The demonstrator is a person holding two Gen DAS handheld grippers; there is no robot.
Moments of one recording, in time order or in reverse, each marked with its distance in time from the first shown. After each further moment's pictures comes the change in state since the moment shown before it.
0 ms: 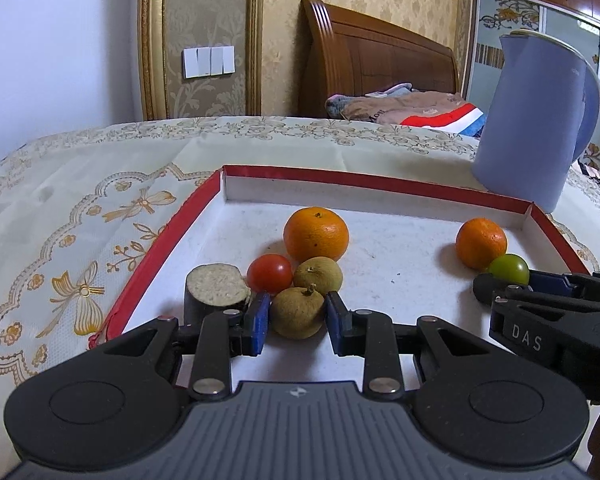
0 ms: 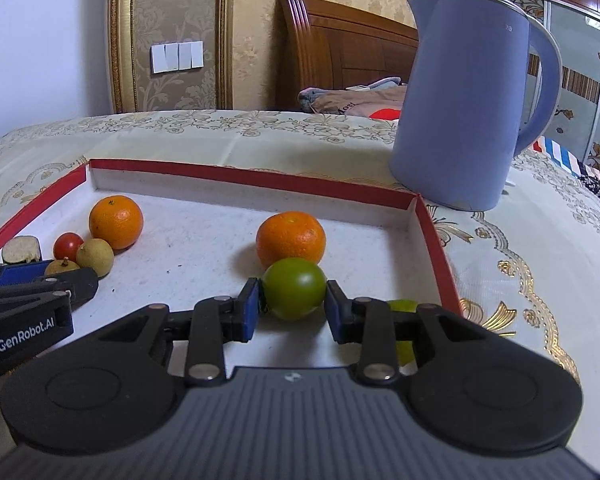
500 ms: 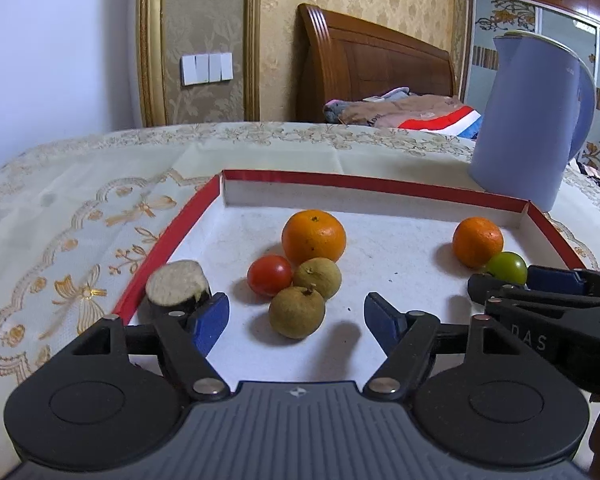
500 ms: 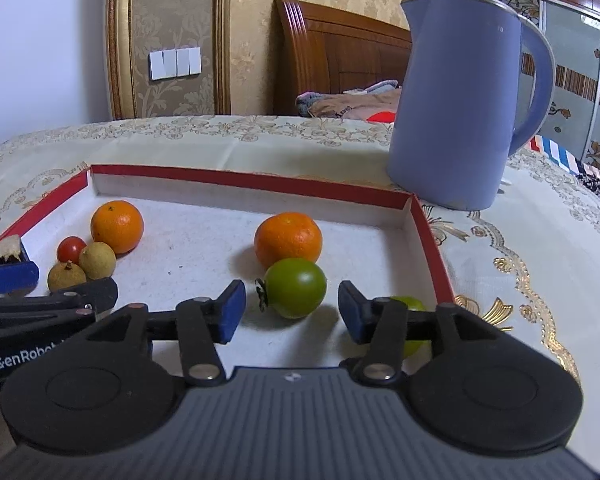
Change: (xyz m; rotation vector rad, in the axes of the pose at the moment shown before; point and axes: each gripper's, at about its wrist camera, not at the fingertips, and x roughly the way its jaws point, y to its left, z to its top) left arm -0.003 0.000 -0.003 0.012 -0.019 -0.003; right arm -0.006 -0.002 -0.002 0.017 -0.022 0.000
